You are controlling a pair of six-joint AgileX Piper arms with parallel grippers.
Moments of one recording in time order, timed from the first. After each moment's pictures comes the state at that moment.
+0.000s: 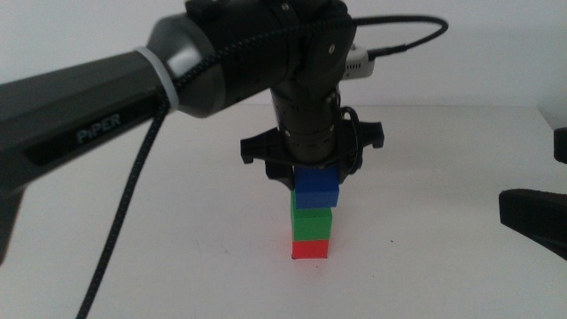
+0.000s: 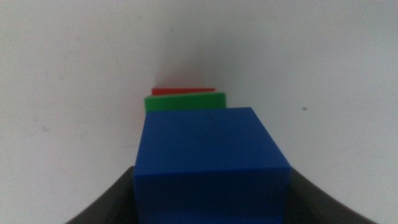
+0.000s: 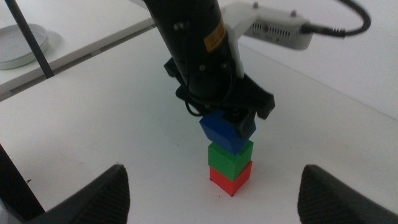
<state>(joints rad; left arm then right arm) -0.80 1.89 -1.76 0.10 1.22 -0.84 0.78 0.68 -0.92 -0.01 0.74 0.01</state>
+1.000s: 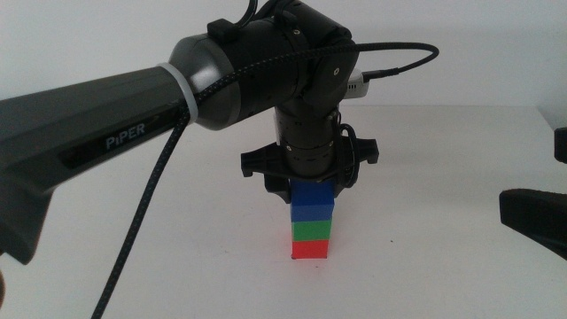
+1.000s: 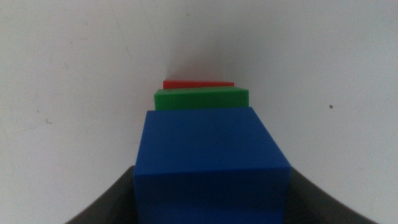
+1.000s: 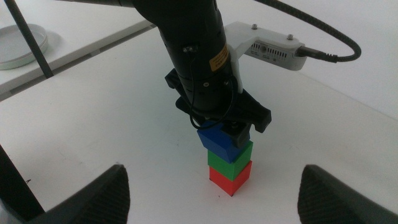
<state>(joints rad) -0.80 1.93 -1.73 0.10 1.22 -0.86 0.78 0.68 -0.92 -0.01 0.74 0.01</state>
